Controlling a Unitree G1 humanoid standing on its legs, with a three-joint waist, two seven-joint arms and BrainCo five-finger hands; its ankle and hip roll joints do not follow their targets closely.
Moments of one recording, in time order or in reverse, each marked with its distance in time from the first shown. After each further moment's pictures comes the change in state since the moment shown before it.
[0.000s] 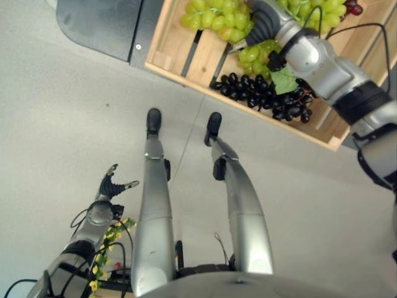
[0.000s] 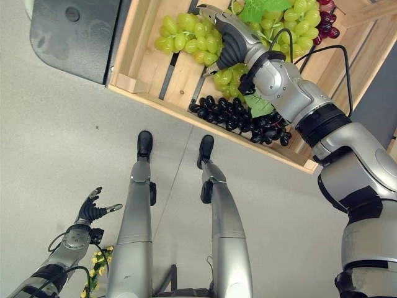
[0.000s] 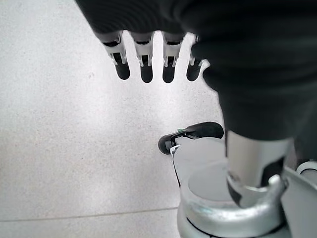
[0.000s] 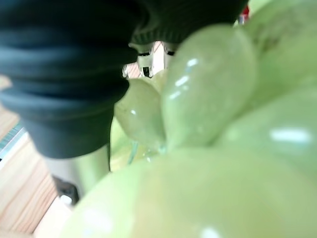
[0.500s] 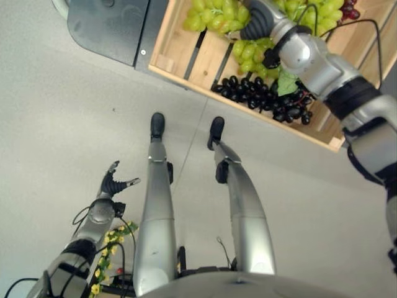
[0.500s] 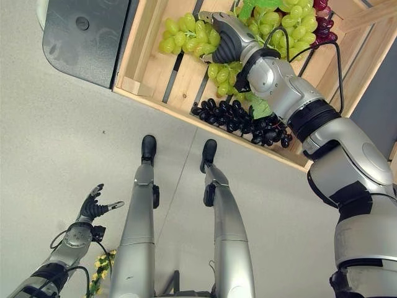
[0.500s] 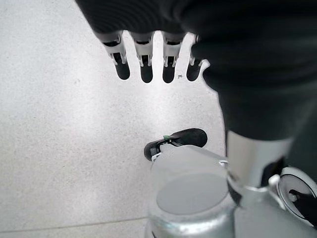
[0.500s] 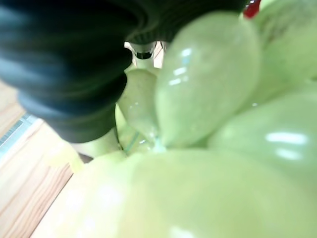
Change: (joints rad) left arm 0.002 0.002 0.000 -0.060 0.000 0.002 0.009; right arm -0.023 0.019 0.017 0.024 -0.018 0.025 0.001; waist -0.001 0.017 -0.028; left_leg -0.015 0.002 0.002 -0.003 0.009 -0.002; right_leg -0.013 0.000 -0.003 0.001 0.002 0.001
